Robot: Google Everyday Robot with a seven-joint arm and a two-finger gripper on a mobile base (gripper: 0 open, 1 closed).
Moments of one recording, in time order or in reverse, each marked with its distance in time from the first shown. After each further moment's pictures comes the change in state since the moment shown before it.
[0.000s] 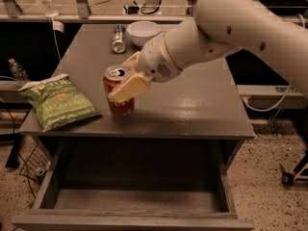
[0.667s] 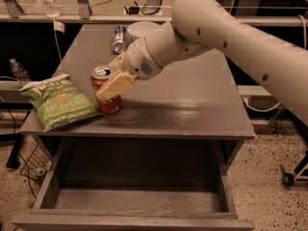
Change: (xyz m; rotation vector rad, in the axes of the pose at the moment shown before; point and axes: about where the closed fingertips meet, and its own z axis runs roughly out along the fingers) arm -0.003 -0.028 0.050 -0.076 -0.019 -0.026
